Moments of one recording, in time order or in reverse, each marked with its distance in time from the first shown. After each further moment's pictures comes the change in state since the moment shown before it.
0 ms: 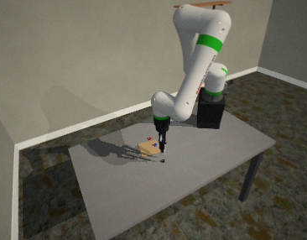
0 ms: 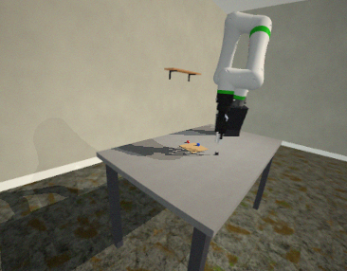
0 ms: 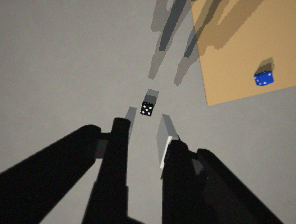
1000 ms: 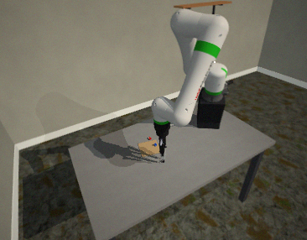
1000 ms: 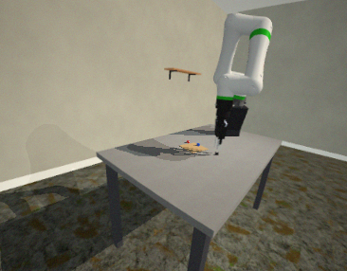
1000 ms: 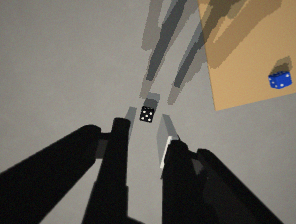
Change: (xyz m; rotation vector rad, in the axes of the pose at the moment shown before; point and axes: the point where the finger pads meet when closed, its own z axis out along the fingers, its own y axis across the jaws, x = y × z) arm 0.000 0.000 0.032 0.000 0.000 0.000
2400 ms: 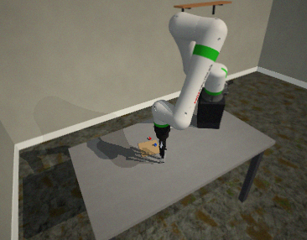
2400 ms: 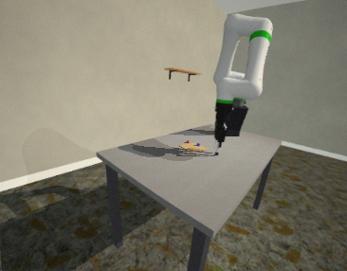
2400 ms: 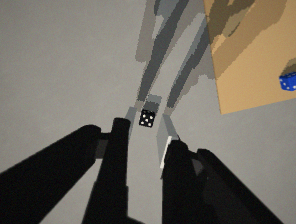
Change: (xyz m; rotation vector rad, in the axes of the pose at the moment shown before) arm 0.000 0.000 0.019 0.000 0.000 0.000
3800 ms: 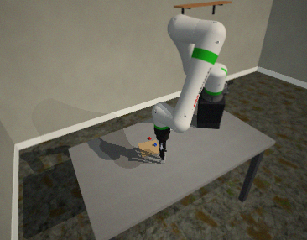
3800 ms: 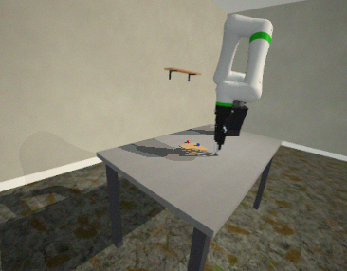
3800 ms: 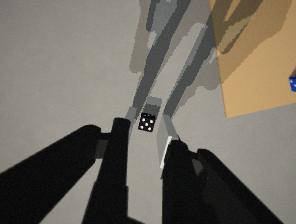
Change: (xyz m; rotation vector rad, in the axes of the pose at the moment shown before) arm 0.000 0.000 0.015 0.000 0.000 0.000
